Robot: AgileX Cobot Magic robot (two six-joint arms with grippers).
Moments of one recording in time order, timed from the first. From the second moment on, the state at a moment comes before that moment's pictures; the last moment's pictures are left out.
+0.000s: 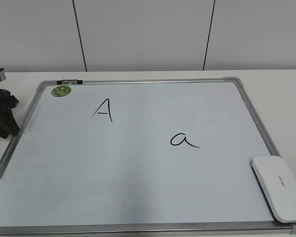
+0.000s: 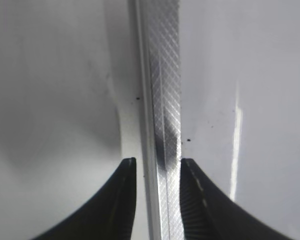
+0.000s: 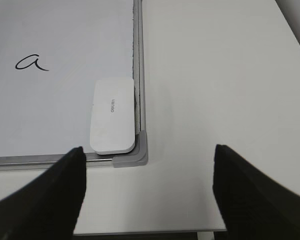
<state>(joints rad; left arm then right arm) 0.17 2.17 -1.52 -0.41 1.04 0.38 -0.02 -0.02 -0.49 0.00 1.14 -0.02</state>
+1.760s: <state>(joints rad) 0.18 2.22 -1.54 -0.44 1.07 0.39 -0.02 0.13 -0.57 0.02 1.14 -0.02</state>
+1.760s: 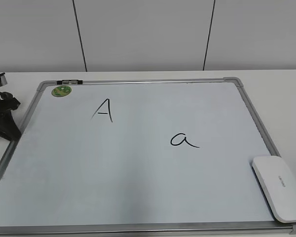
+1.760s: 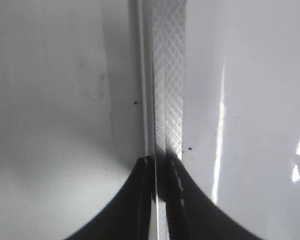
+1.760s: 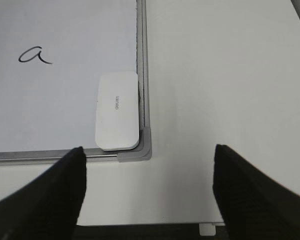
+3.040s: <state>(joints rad) 0.18 2.22 -1.54 -0.44 1.07 0.39 0.10 1.16 -0.72 0.09 0.93 -0.08</state>
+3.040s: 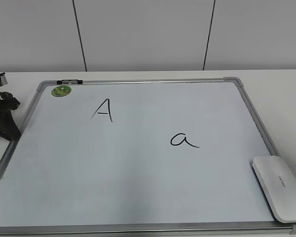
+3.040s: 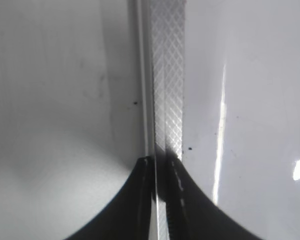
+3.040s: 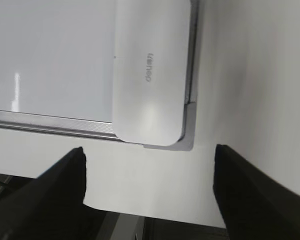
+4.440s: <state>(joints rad) 0.18 2.22 -1.54 -0.43 1.07 0.39 0.16 1.66 -0.84 0.01 0.72 0.03</state>
